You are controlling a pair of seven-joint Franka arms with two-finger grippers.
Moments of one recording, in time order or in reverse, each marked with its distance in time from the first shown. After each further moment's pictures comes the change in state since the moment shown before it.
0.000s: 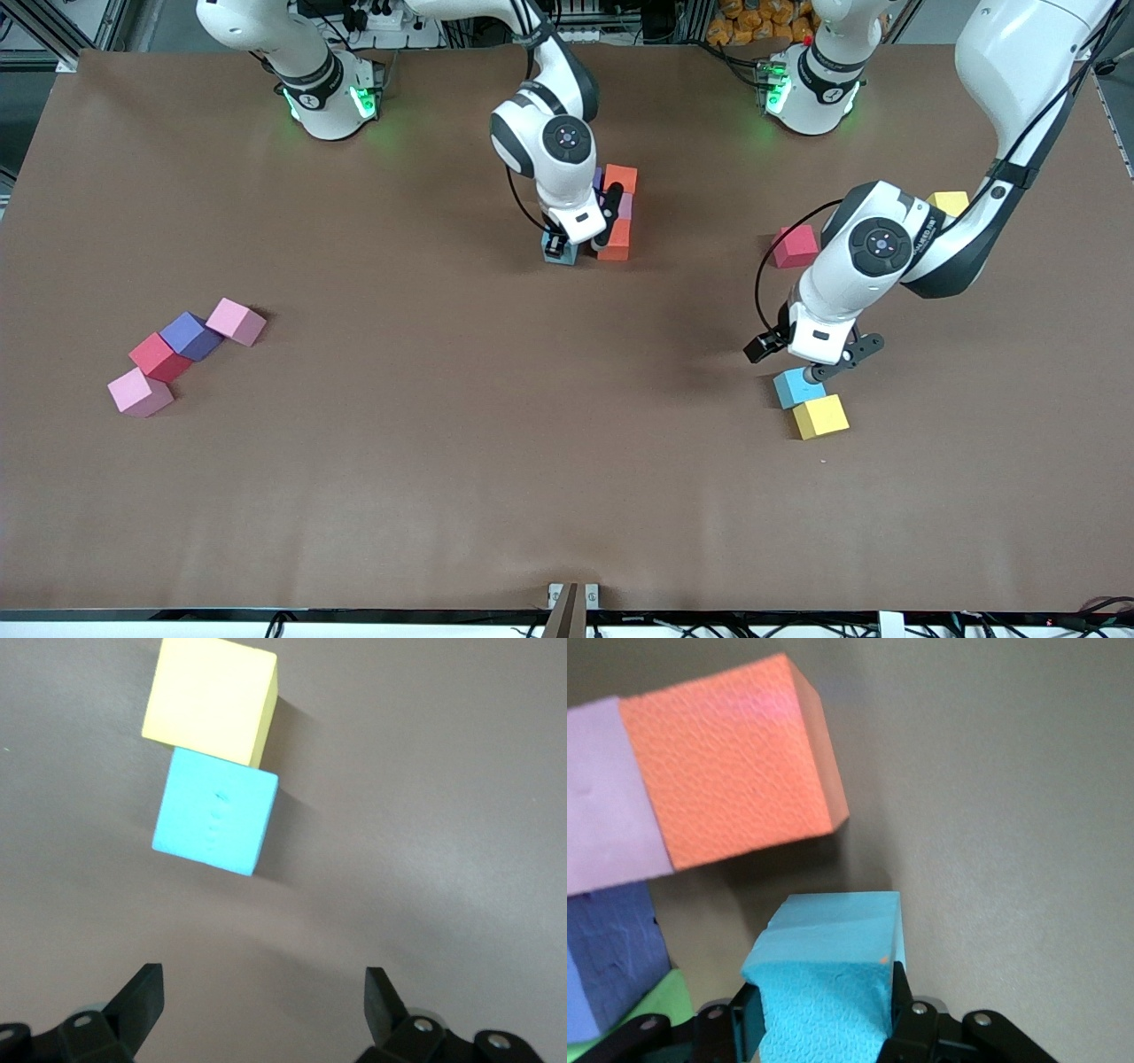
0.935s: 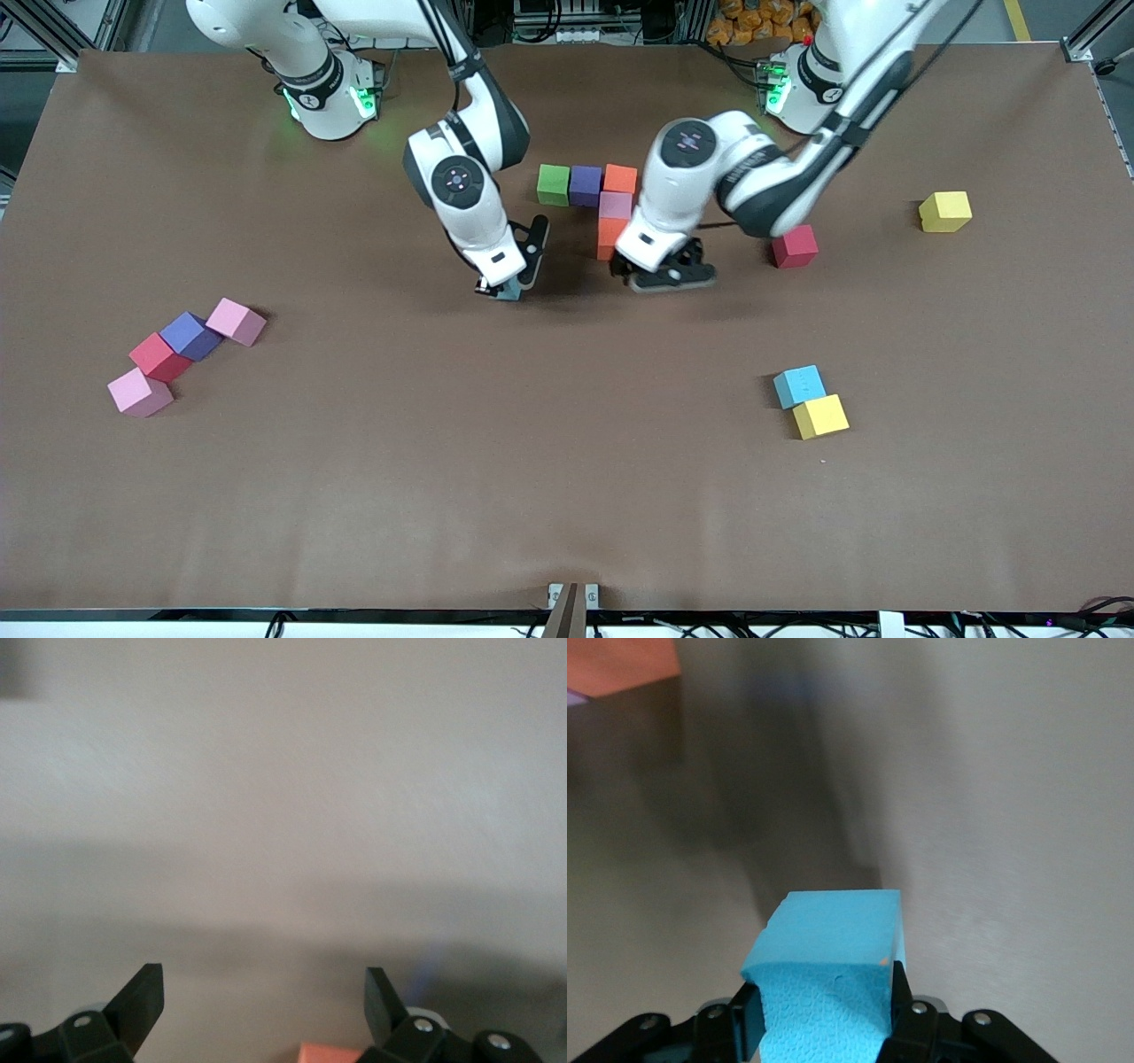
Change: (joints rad) left arm -0.344 -0.068 -0.007 -0.074 0.002 0.058 -0.043; right arm -0.199 -0.164 0.000 -0.199 0.000 0.077 -0.276
